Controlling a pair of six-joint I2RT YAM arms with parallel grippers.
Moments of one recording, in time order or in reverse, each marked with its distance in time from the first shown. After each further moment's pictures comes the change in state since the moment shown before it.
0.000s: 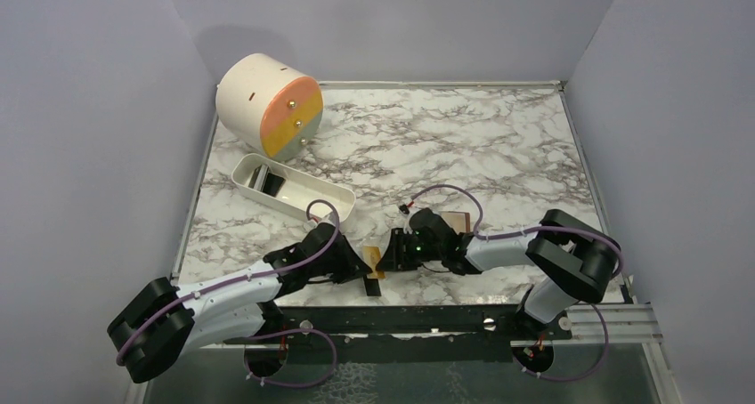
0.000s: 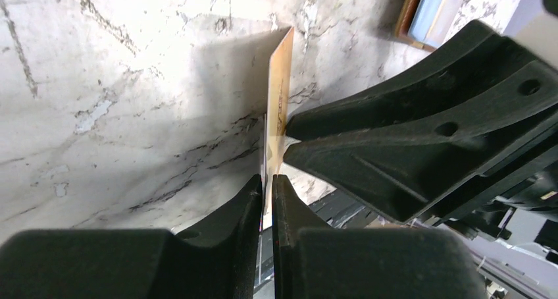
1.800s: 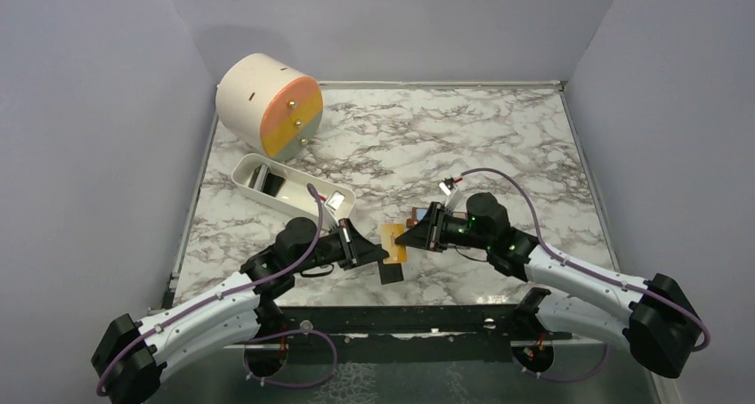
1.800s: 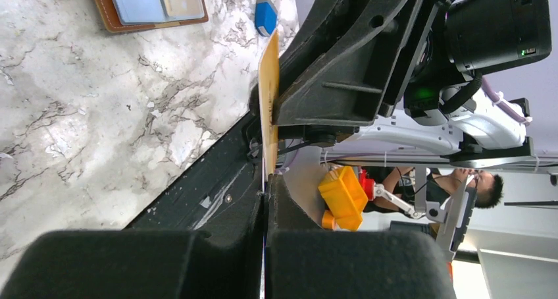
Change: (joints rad) left arm 0.001 -0.274 0.053 0.201 0.202 0.087; right arm -0.166 -0.595 -0.045 -0.155 -0.159 0.157
